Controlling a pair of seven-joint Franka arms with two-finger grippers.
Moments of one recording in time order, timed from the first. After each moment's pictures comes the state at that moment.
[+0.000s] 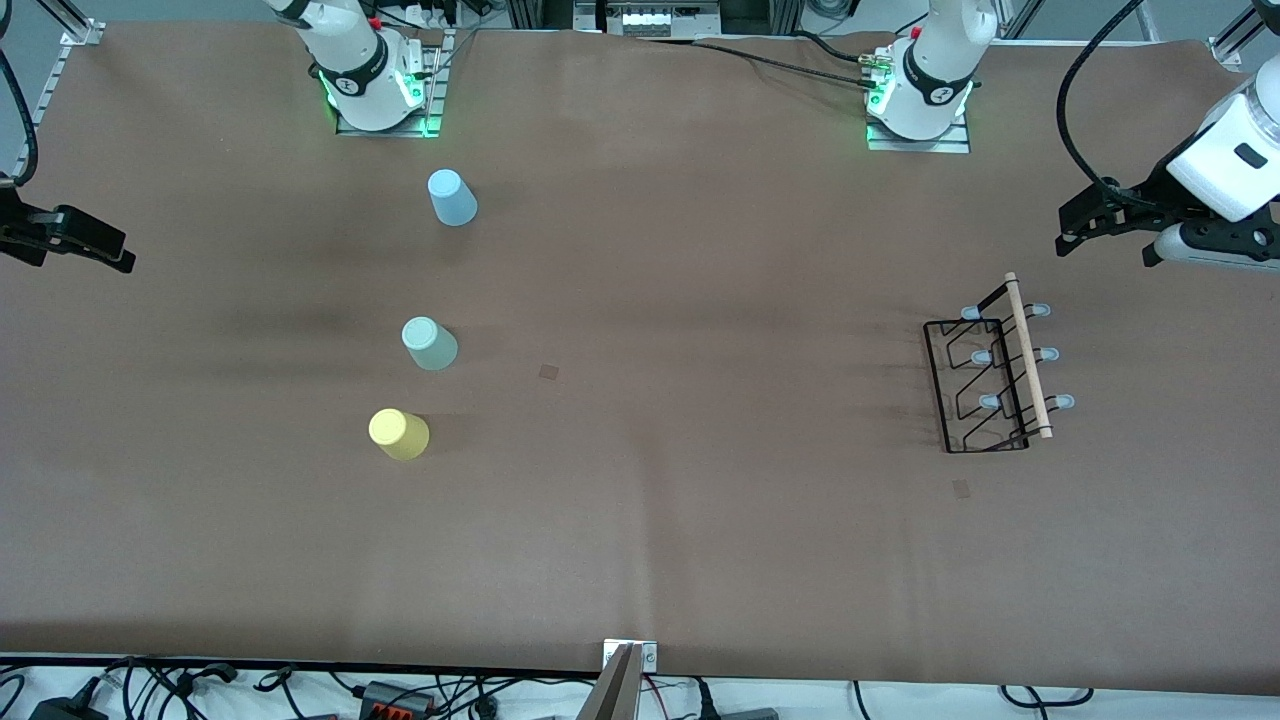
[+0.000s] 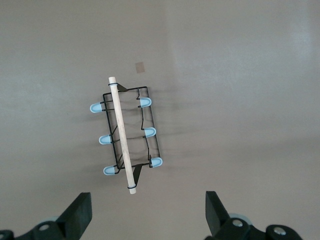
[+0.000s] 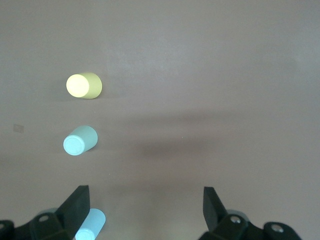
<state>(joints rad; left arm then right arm) 0.02 -0.07 -0.05 -1.73 -0.04 1.68 0.07 -0.05 0.08 -0.02 -1.52 -0.03 1.56 -0.01</state>
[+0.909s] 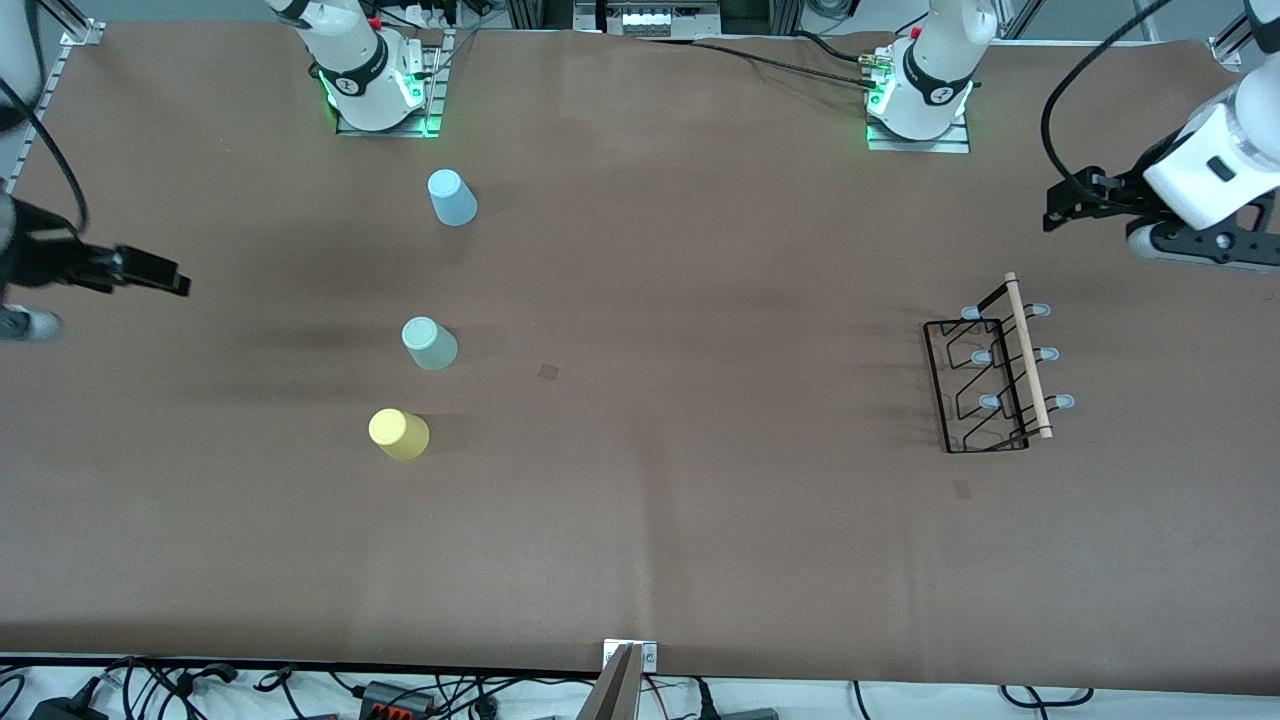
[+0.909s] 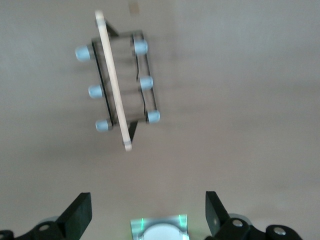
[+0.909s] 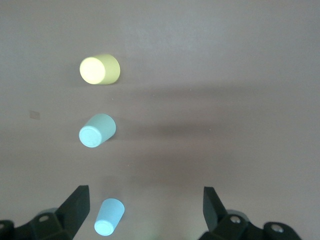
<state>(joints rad) 0.02 -0.04 -0.04 -1.73 -0.04 1.47 0.07 -0.05 0.21 -0.02 -1.52 0.07 1.55 -0.02</state>
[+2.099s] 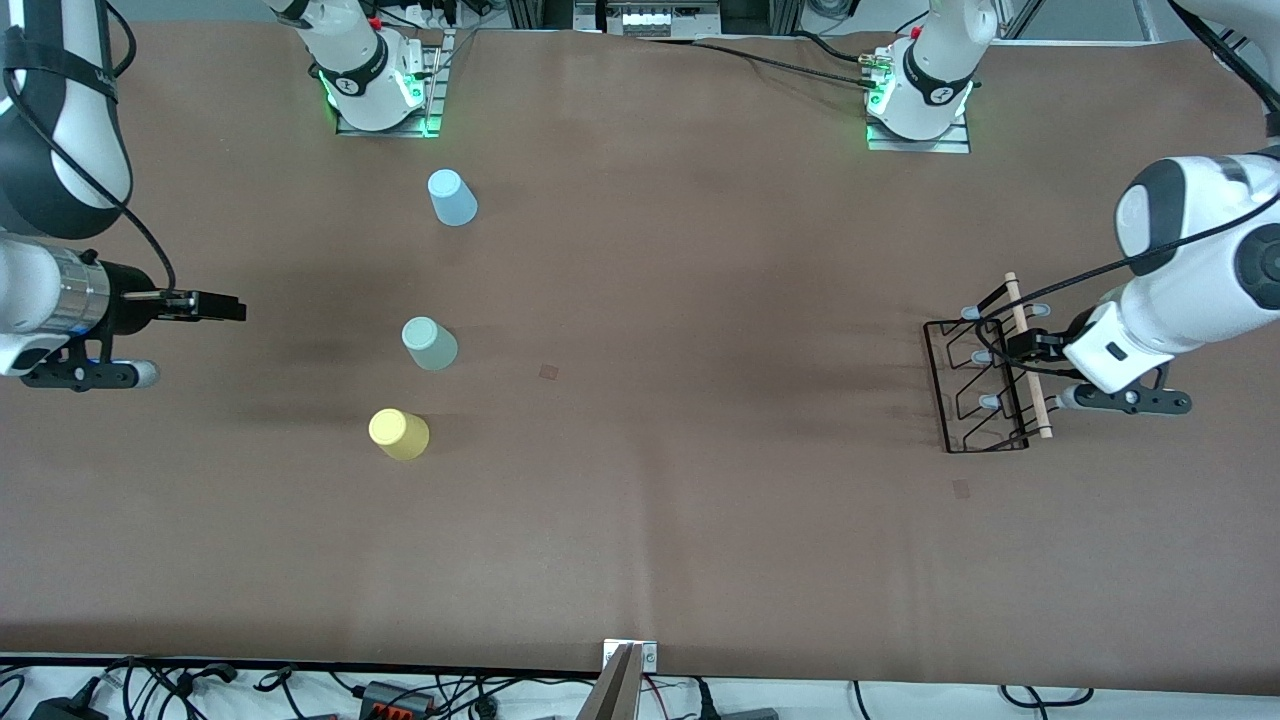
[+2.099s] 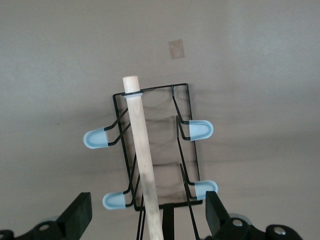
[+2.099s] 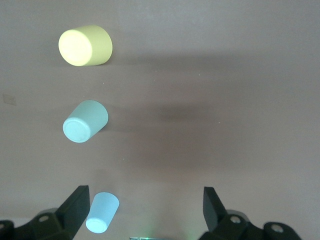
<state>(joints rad) 0.08 0.23 -0.04 -1.94 0.06 2.10 0.08 -0.01 0.29 -0.02 -1.56 0.06 1.57 -0.01</state>
